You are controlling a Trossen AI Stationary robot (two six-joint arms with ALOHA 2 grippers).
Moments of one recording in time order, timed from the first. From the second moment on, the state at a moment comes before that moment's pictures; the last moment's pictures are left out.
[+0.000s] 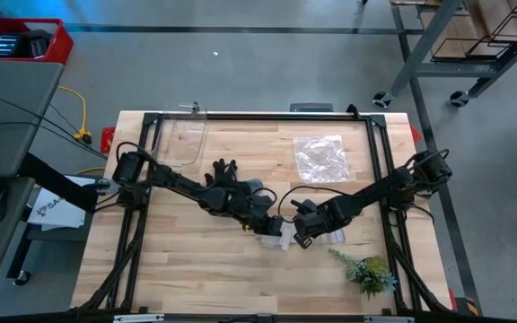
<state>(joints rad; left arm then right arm) -0.18 1.94 1.12 0.21 0.14 -1.42 0.34 1.69 0.91 -0.56 0.08 1.14</state>
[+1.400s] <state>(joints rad) 0.09 1.86 1.12 -0.19 0.22 0.17 0.56 2.00 1.37 -0.28 0.35 1.67</state>
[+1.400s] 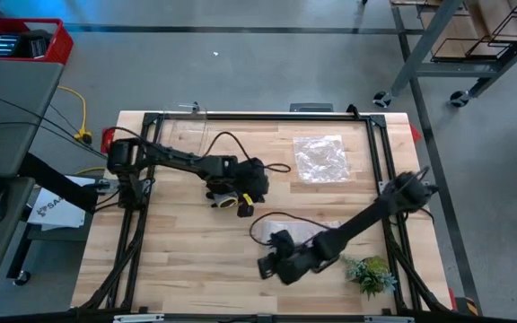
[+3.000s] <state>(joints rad) -0.02 2.00 1.12 -0.01 0.25 0.26 0.43 2.09 1.44 -0.60 0.29 1.68</state>
